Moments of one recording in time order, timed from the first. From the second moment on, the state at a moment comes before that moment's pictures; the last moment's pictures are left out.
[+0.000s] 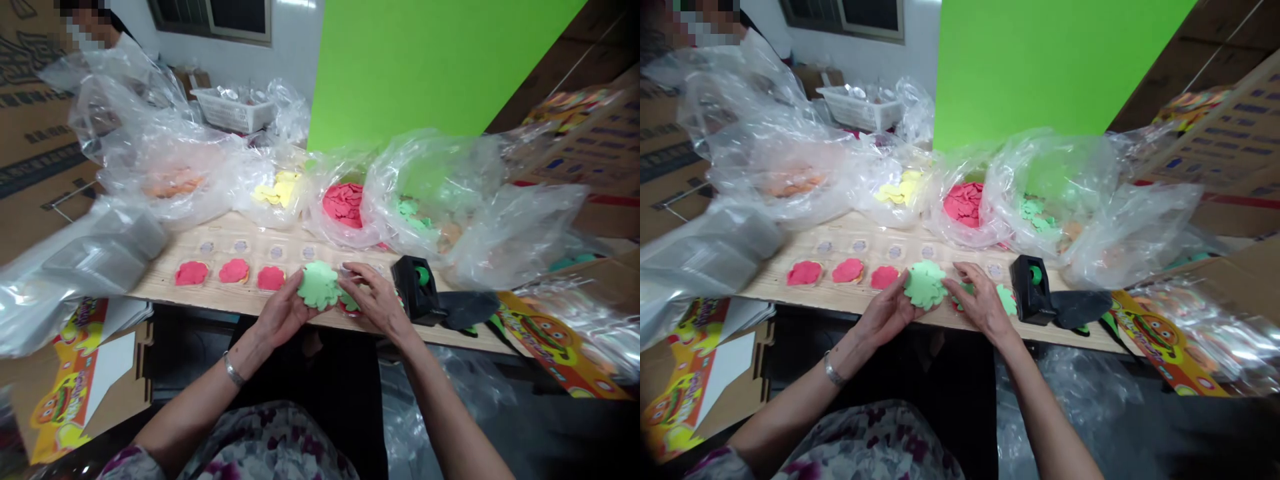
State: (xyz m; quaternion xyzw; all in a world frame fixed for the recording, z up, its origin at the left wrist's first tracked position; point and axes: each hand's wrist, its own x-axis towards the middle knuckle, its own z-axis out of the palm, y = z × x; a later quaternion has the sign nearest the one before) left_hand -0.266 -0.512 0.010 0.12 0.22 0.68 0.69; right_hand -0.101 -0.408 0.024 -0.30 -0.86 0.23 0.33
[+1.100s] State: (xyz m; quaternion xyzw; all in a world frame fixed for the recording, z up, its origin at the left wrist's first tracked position) left_hand -0.328 -0.547 0.006 0.06 0.21 0.77 0.59; right_hand -0.165 -0.396 -0.011 -0.37 -0.86 0.12 0.34
